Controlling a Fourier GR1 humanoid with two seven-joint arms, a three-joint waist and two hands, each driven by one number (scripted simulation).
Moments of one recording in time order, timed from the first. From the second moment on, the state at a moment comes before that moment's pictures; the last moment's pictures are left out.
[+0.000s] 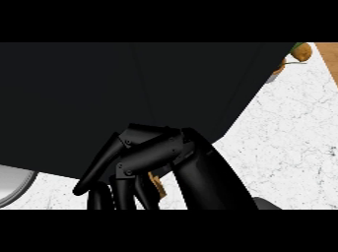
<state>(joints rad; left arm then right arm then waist) 0.60 0.48 -0.03 -2.01 0.76 -0.25 -0.47 -0.67 -0.02 0.59 -2.03 0.00 -0.41 0.65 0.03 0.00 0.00</state>
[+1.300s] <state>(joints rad) 0.62 0.49 0.14 -1.98 0.86 -0.42 -0.41 -0.93 0.00 0.29 -1.34 -0.18 -0.12 0.24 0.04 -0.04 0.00</state>
